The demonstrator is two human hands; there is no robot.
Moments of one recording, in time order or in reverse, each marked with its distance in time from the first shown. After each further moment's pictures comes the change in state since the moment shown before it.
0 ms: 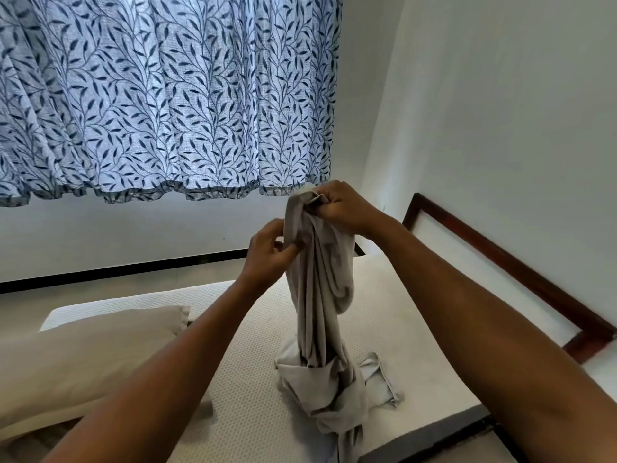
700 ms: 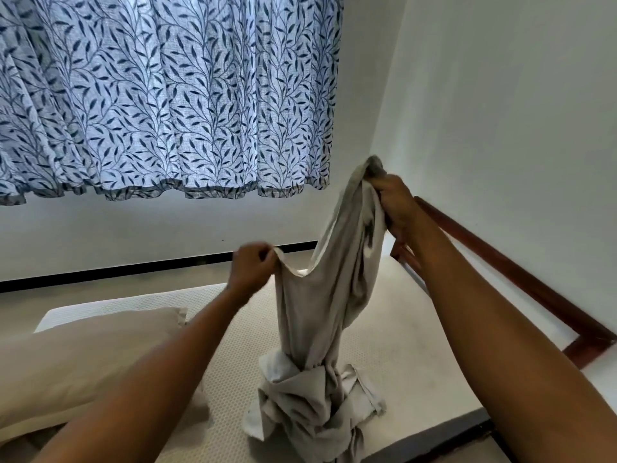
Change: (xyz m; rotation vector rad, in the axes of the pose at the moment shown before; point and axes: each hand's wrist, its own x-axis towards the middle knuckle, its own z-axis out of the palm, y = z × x) left_hand 0.002 -0.048 -0.010 0.403 0.112 -0.206; right_hand -0.026 0.027 -0.049 0.646 0.410 0.384
